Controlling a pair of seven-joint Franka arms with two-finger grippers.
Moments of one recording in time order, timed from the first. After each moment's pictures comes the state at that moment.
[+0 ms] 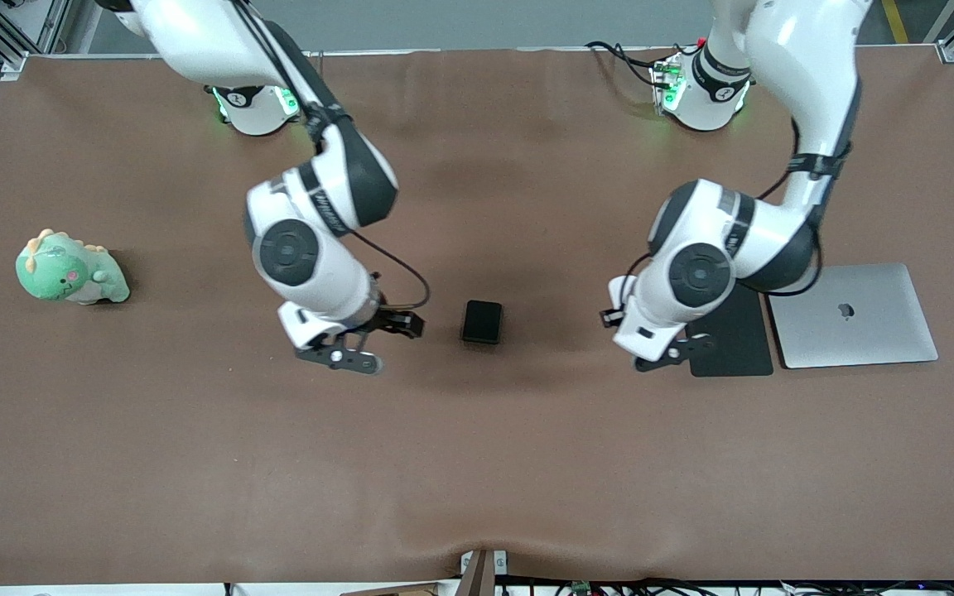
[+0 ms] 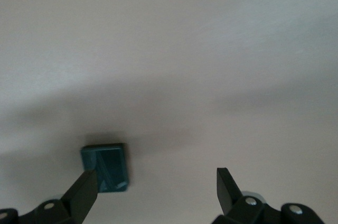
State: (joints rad) left arm -0.31 0.47 -0.09 -1.65 0.05 1.93 -0.69; right arm 0.63 0.62 -0.11 -1.40 0.20 2.04 0.70
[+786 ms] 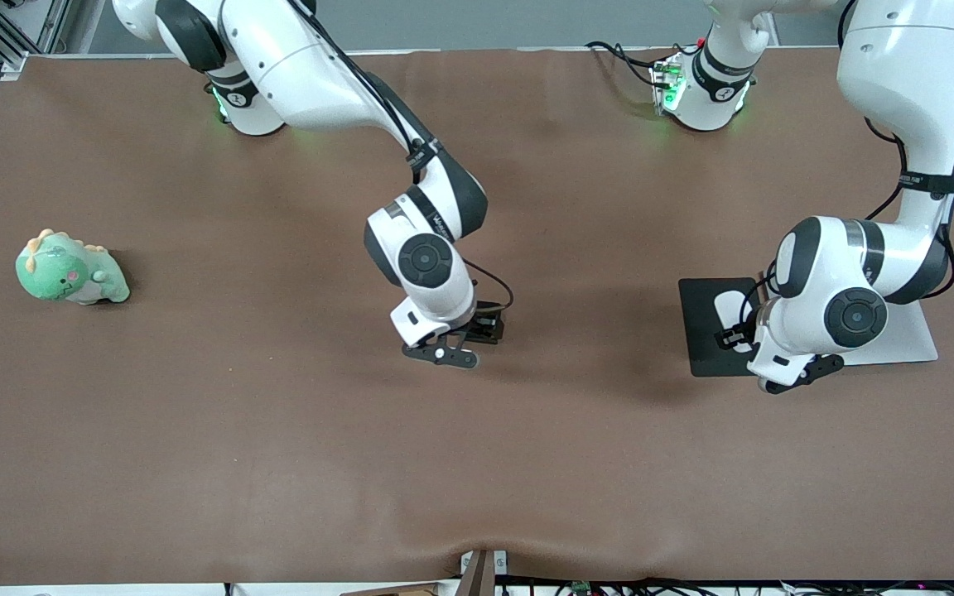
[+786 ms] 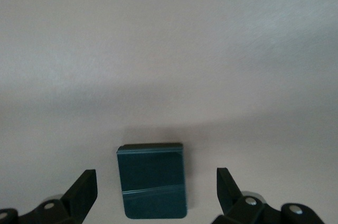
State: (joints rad) left arm -0.04 0.49 -0.09 -1.79 0.12 2.04 -0.54; right arm 0.77 0.88 -0.11 -1.21 0.20 2.13 0.80
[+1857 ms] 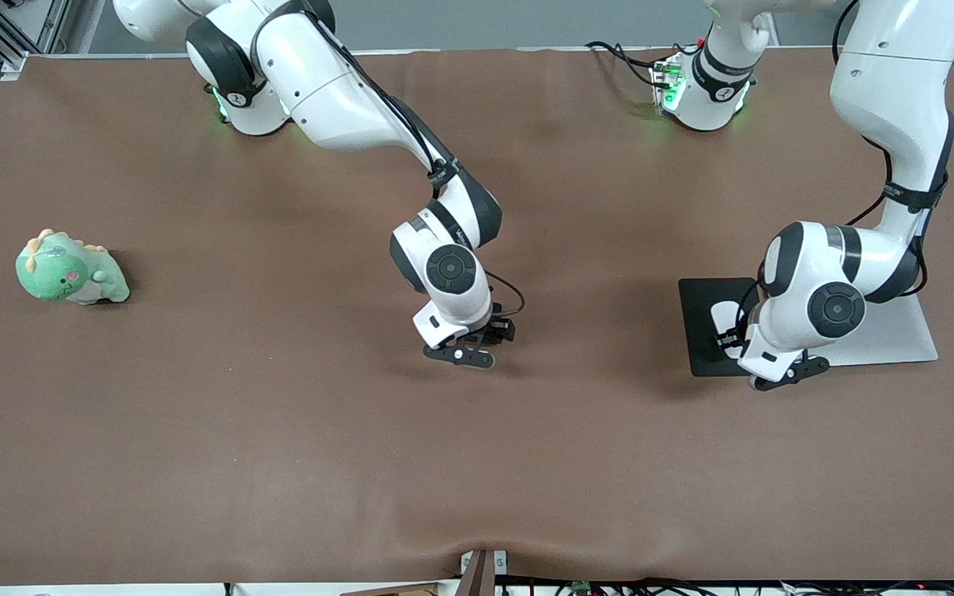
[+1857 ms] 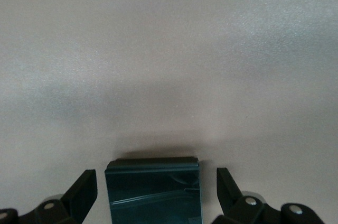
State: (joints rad) left arm -0.01 0.51 -0.10 -1.89 0.14 2.22 -0.48; right arm 0.80 0.99 -0.12 -1.17 0.20 2.21 0.82
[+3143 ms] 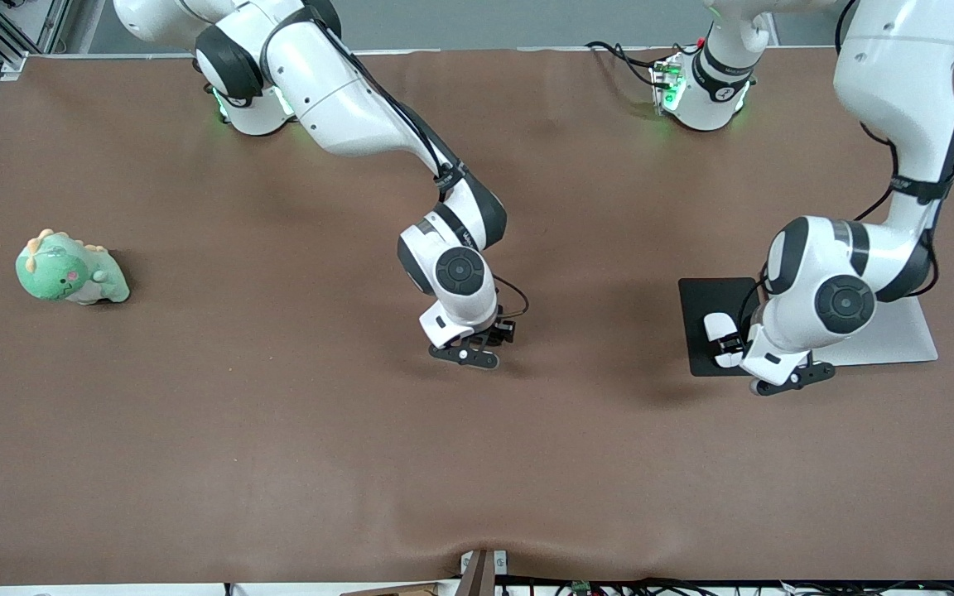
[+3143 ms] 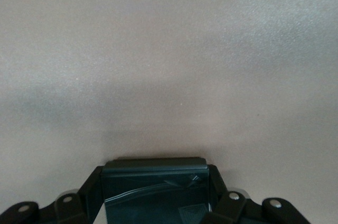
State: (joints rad) left arm -0.02 0.45 -0.13 -1.81 0.14 2.14 -0.46; right arm 0.81 1.03 -0.13 -1.14 0.20 2.20 0.86
